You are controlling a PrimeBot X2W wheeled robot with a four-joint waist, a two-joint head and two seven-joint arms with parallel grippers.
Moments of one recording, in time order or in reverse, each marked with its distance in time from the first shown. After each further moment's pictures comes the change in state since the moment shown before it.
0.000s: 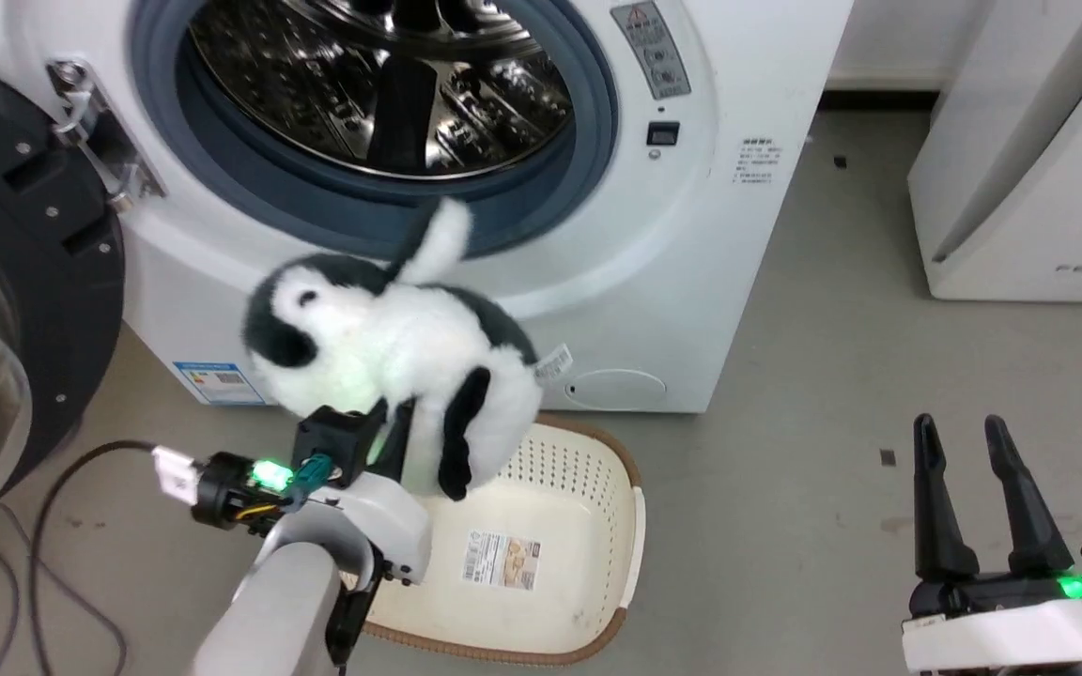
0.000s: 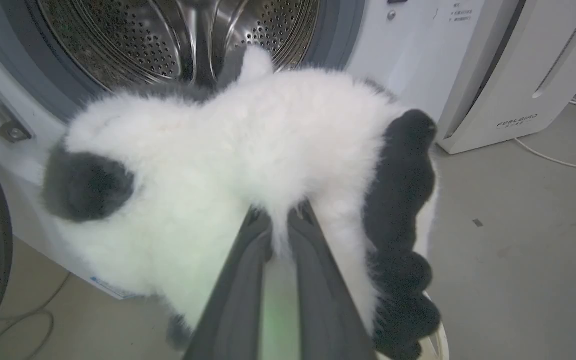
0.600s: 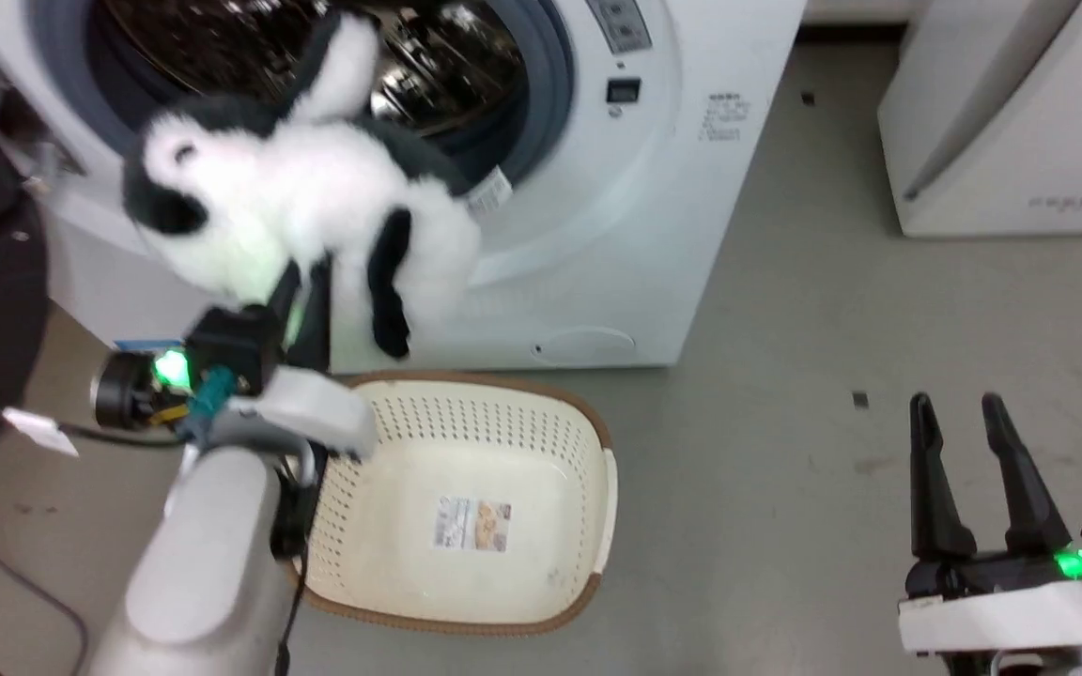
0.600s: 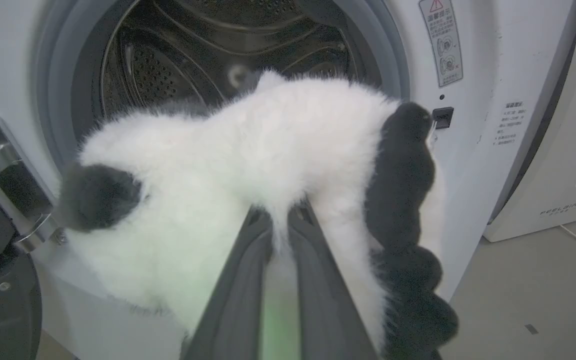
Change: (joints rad) left arm -0.013 0.016 0.201 -0.271 0.096 0.051 -0.001; right arm -0.009 0.000 0.014 -0.012 0.000 0.000 0.000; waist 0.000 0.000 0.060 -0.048
